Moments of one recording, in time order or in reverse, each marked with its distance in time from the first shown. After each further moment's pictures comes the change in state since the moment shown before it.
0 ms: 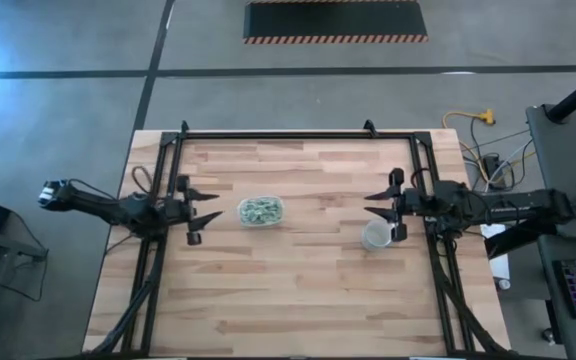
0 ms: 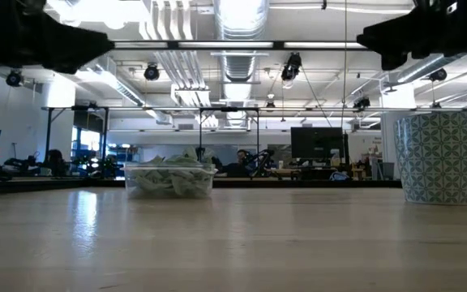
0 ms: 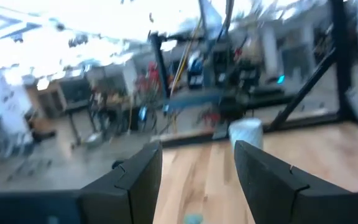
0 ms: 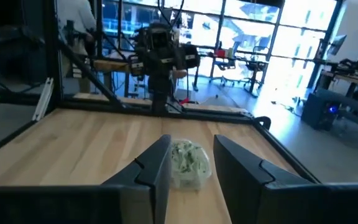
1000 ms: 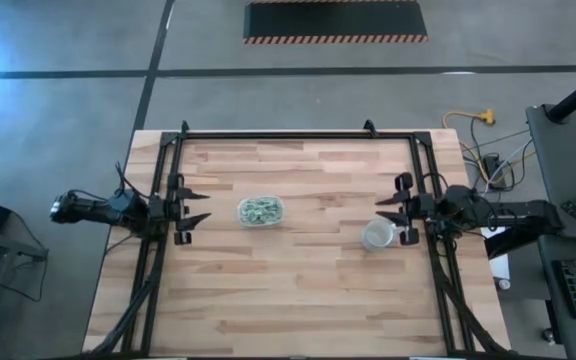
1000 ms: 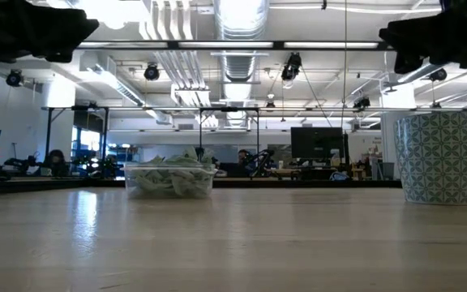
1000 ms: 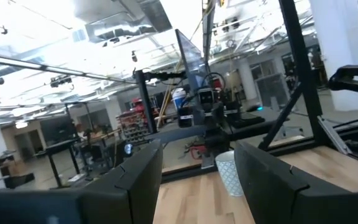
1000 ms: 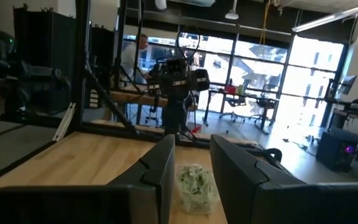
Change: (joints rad) left arm 0.075 -0.232 -0.010 -0.137 0.214 0.059; right arm -0.019 -0.279 -0.154 0.029 -0.099 -0.020
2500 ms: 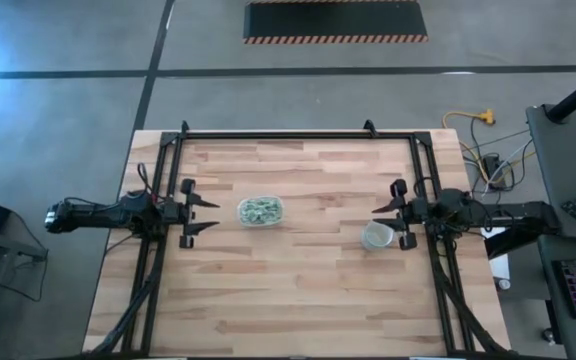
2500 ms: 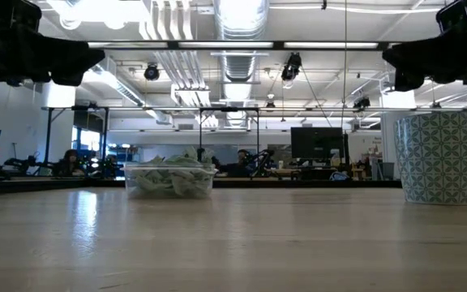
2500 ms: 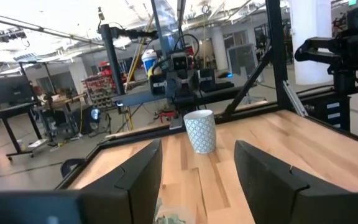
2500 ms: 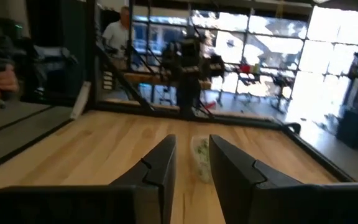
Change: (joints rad) left arm 0.137 0.025 -0.037 -0.134 0.210 -0.131; right arm 0.005 -0.031 -0.061 -0.062 -0.035 0.046
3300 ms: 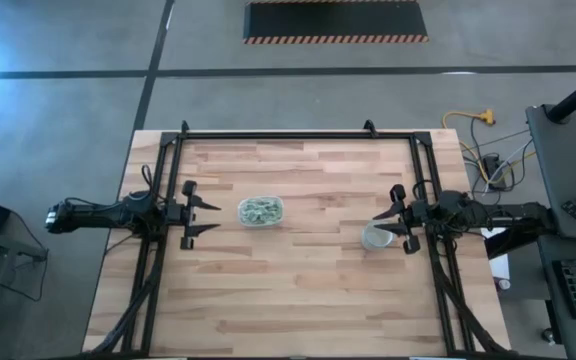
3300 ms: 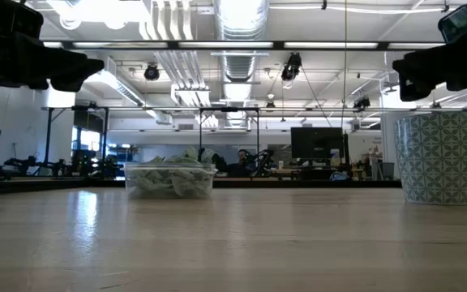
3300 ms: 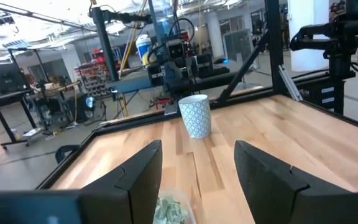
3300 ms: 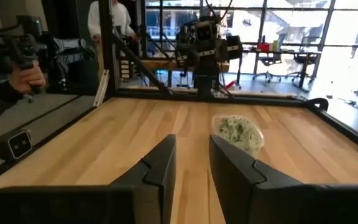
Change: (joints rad) left arm -0.001 -0.014 -0.002 -0.079 0.006 0.000; right arm 0.028 -0.100 0.001 -0.176 -0.035 0.076
